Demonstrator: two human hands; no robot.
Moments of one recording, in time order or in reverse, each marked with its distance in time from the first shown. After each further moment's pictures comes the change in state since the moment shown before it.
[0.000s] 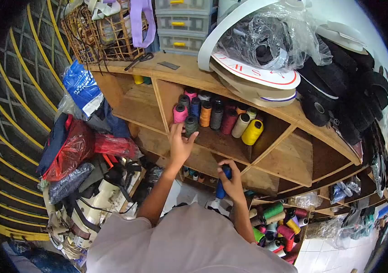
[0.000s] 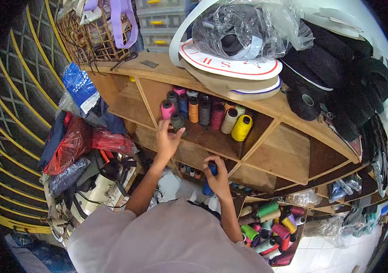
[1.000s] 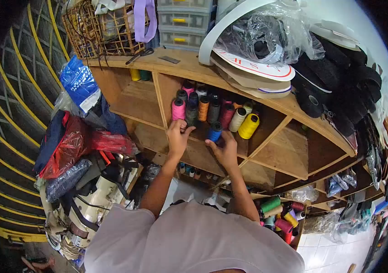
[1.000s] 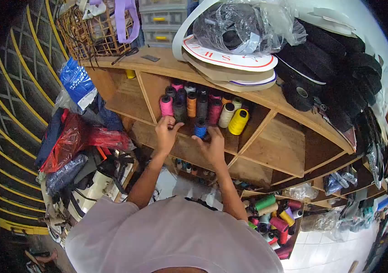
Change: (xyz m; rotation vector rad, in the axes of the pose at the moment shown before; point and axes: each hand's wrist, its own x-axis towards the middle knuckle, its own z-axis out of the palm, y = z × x) left_hand -0.001 -0.029 0.014 -0.039 0.101 0.090; right_hand 0.079 0.002 0.009 -0.429 0.186 -0.275
